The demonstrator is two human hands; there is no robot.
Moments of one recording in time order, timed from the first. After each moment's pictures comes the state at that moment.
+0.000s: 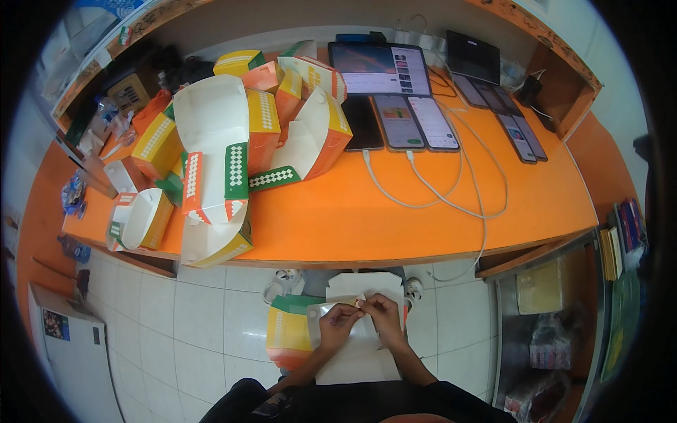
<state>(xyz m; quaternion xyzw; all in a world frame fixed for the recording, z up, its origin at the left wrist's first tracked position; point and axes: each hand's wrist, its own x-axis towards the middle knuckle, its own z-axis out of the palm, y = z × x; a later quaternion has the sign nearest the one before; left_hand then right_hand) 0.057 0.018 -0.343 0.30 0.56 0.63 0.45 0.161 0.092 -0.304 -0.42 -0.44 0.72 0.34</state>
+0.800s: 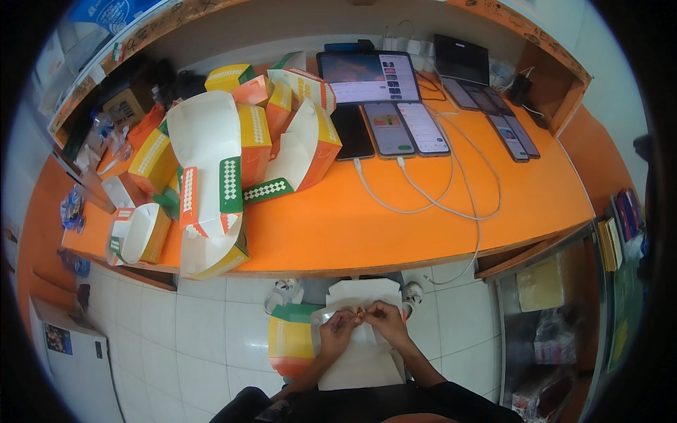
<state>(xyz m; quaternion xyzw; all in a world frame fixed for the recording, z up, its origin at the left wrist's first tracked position) 0.058 0.020 -0.346 0.29 0.53 0.66 0.45 0.181 0.102 -0.319 -0.39 -0.50 0.72 0.28</state>
